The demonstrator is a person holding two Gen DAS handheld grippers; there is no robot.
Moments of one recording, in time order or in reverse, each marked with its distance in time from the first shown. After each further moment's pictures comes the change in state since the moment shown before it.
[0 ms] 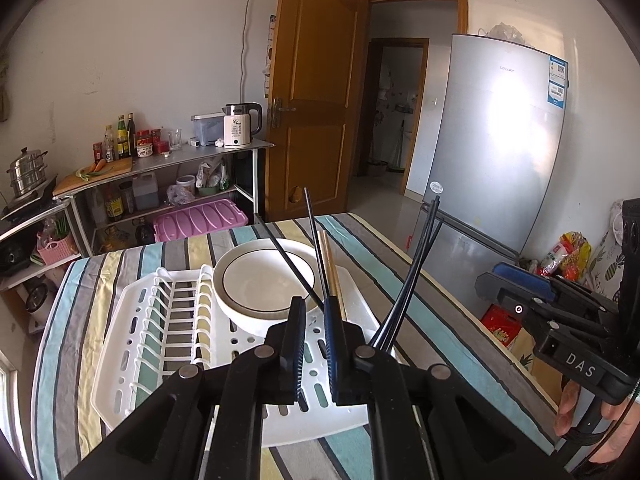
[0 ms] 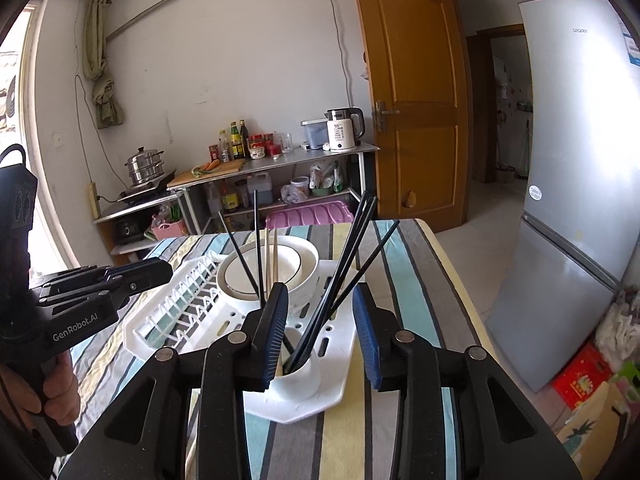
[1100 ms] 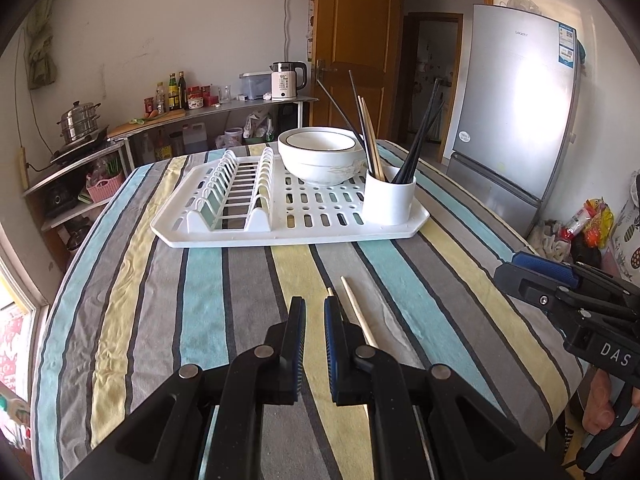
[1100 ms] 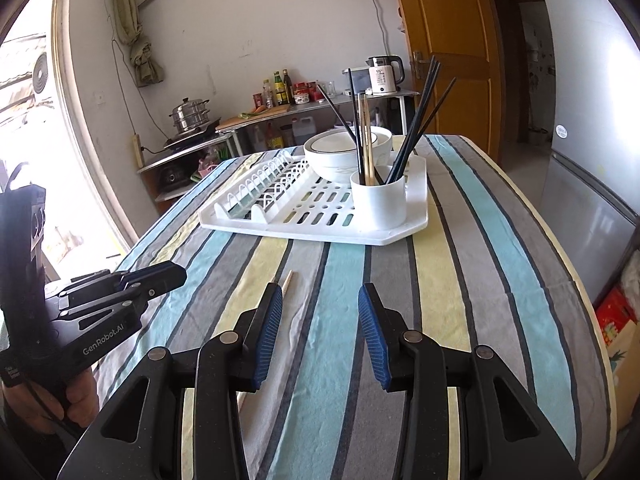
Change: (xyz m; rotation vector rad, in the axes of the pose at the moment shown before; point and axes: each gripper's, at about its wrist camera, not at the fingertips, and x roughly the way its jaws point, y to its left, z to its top) left arm -0.097 -0.001 -0.170 -0.051 0.110 0.154; right arm -0.062 0.058 -0.137 -0.007 0.161 0.135
